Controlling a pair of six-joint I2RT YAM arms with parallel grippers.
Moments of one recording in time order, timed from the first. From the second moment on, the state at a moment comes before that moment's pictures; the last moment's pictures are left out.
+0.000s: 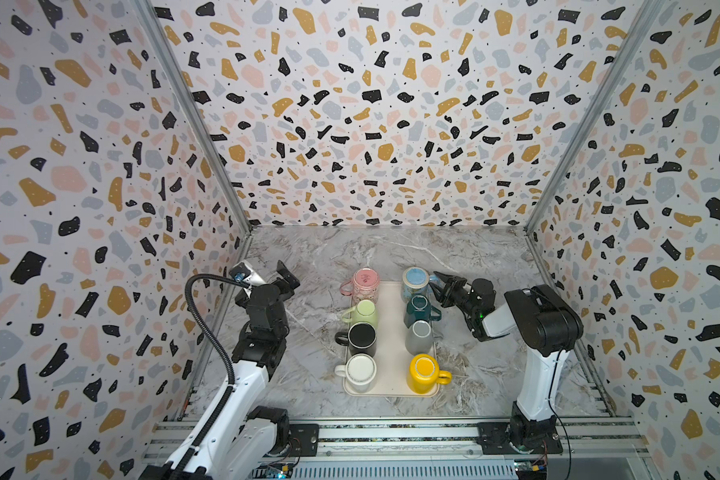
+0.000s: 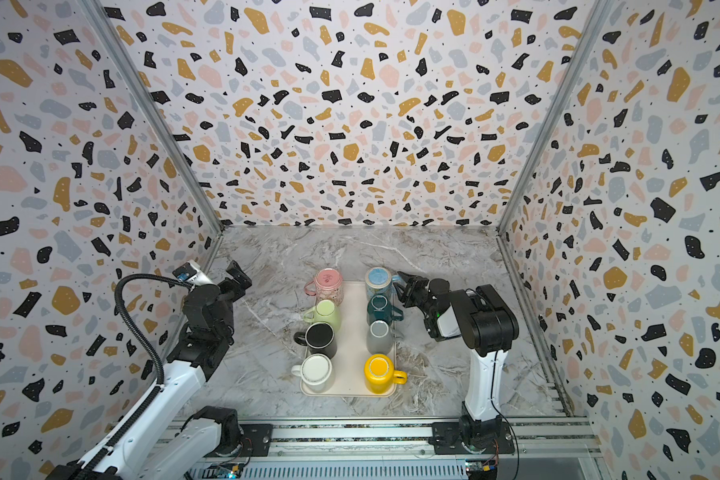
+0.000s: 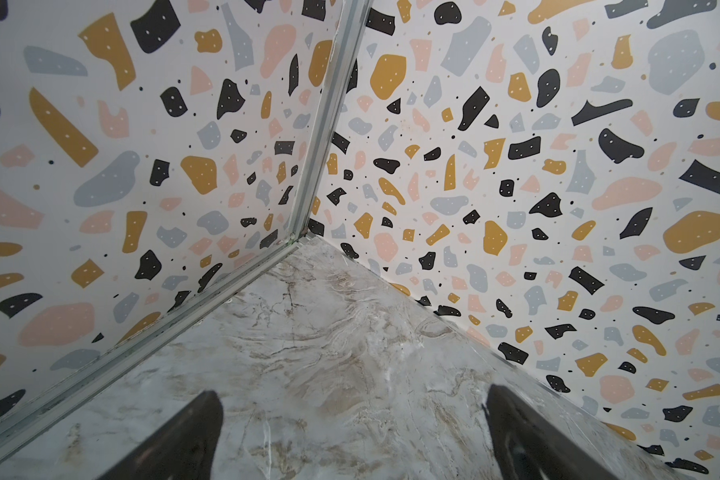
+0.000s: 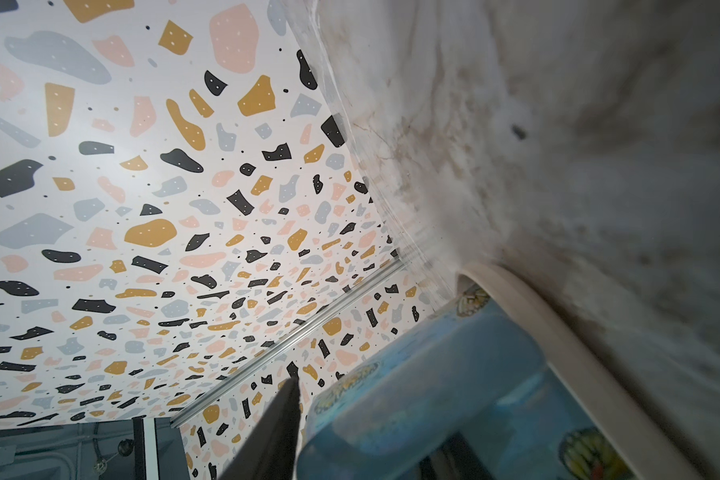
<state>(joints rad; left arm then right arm) -0.14 0.88 0.57 0.14 -0.51 -0.45 0.25 2.01 0.68 1.17 -0.44 2.03</state>
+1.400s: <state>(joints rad) -0.14 0.82 0.59 0.09 -0.52 -0.43 0.27 2.20 0.87 1.41 -0.50 2.07</state>
